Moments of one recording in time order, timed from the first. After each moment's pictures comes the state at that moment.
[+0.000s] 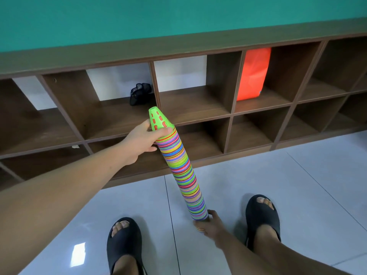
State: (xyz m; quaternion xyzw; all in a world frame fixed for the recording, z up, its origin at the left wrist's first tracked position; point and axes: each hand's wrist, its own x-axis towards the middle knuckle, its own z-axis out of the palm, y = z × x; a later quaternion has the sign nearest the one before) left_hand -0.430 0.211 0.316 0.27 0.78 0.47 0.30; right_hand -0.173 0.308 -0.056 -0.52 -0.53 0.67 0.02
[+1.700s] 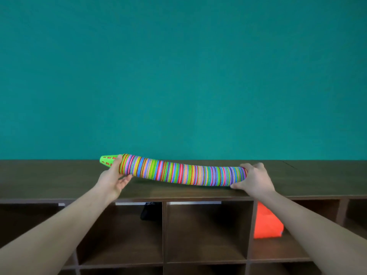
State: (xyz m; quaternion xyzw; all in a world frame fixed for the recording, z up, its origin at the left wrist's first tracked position) left_hand -0.630 0.258 0.531 0.06 0.49 0.86 0.14; right_hand -0.342 0.625 0.537 -0.32 -0.89 0.13 0.30
